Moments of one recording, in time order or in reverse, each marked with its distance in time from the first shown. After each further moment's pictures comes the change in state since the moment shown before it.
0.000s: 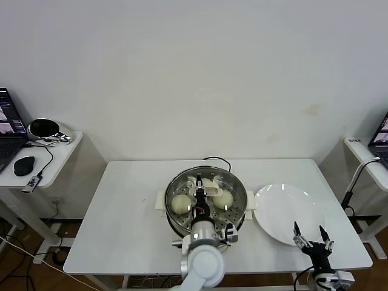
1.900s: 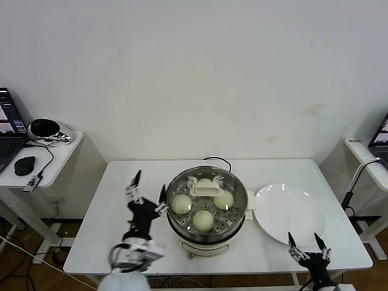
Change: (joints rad) left arm 0.361 0.168 -0.420 -0.453 -0.882 -0.376 -0.297; right arm -0.162 -0.053 -0.041 0.133 -0.007 -0.012 -0.011
